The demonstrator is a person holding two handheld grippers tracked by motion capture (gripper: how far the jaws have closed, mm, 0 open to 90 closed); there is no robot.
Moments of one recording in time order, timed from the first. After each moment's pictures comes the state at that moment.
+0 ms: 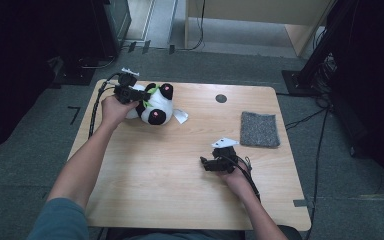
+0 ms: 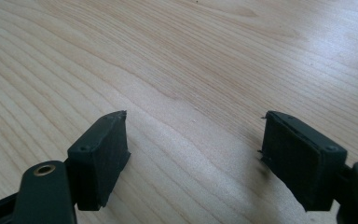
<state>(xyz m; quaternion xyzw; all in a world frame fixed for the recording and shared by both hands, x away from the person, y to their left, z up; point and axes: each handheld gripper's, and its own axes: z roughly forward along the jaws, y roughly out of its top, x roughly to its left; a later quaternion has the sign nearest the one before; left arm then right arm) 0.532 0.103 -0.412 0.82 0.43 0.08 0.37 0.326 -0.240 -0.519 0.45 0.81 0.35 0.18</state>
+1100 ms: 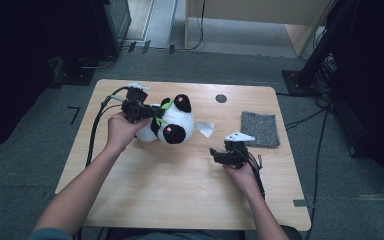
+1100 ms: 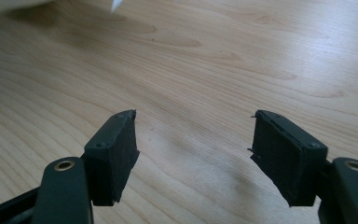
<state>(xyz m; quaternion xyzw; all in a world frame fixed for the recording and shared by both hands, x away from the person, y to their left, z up) 0.428 0.060 -0.379 0.82 0.39 0.03 0.41 0.330 -0.271 -0.498 0.50 0.76 0.39 0.18</state>
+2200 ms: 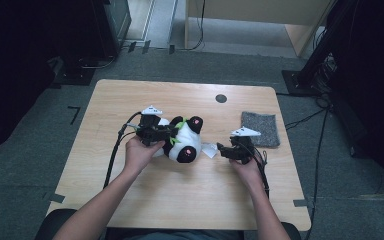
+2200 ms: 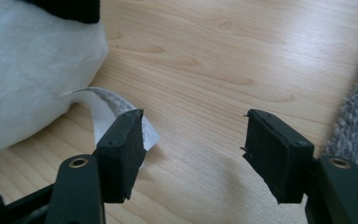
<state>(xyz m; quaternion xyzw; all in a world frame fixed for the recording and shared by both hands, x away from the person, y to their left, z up) 0.387 0.026 -0.429 0.80 0.40 0.04 0.44 0.343 -0.290 -0.494 0.51 0.75 0.37 0.19</state>
